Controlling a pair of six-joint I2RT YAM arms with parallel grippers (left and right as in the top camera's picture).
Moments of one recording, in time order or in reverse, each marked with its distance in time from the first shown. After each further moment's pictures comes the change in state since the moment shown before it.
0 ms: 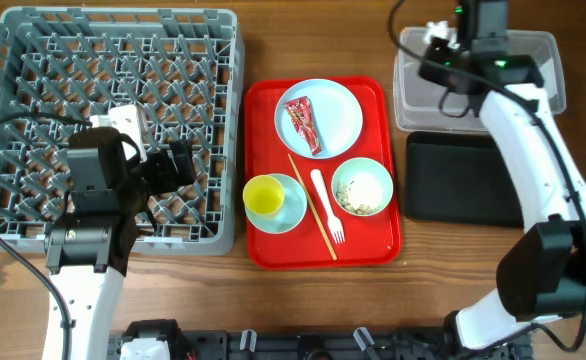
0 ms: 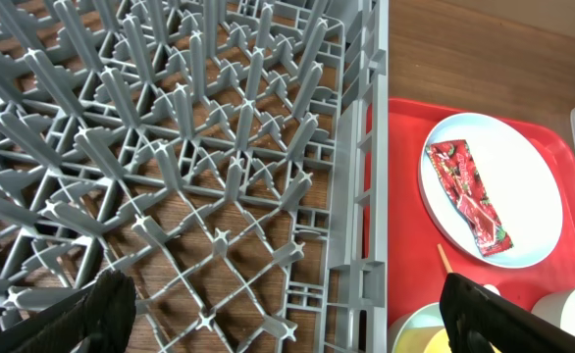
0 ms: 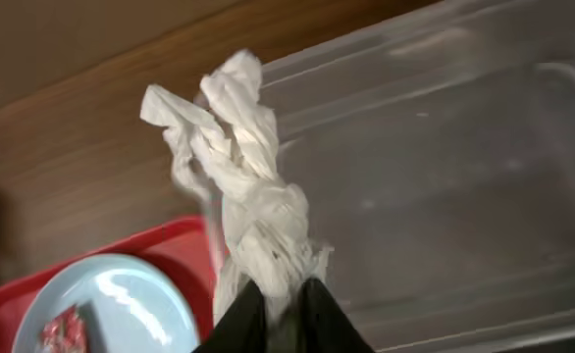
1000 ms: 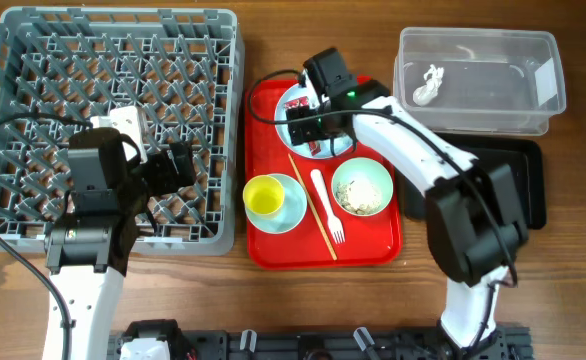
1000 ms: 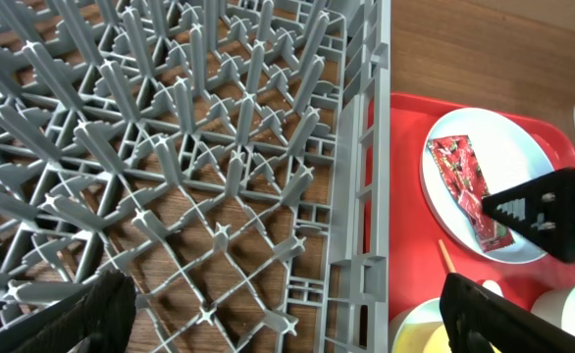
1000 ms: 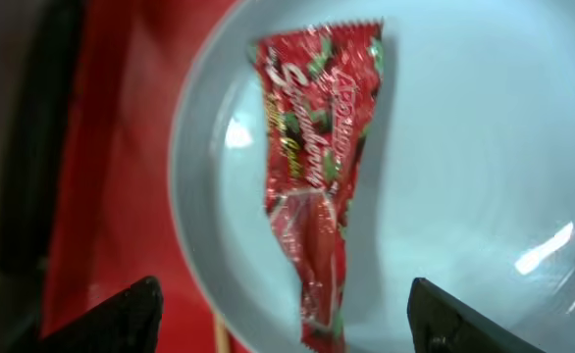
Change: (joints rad) left arm 0.000 0.000 0.000 -0.011 0.000 0.000; right arm 0.438 0.288 0.000 0.013 -0.196 -0.126
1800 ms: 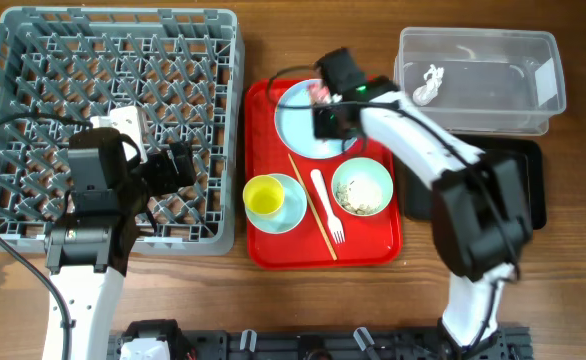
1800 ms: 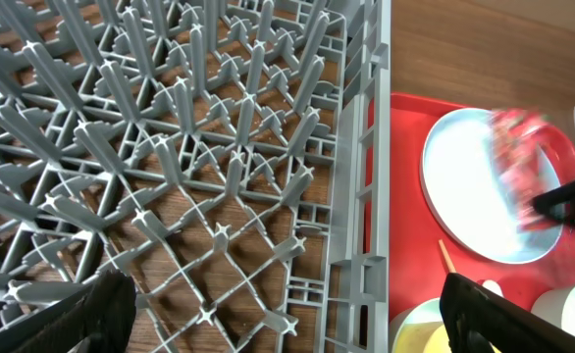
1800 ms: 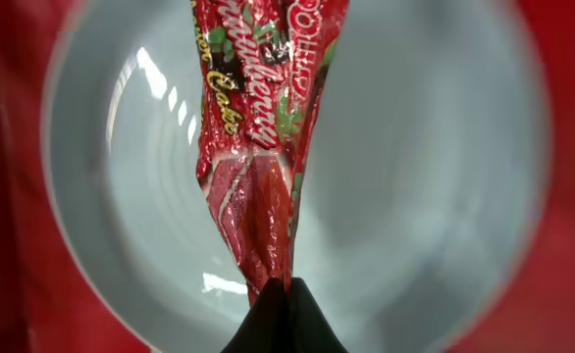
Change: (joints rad) left arm 0.000 0.000 0.000 0.000 0.000 0.000; right arm -0.066 -0.024 0.000 -0.058 0.079 0.146
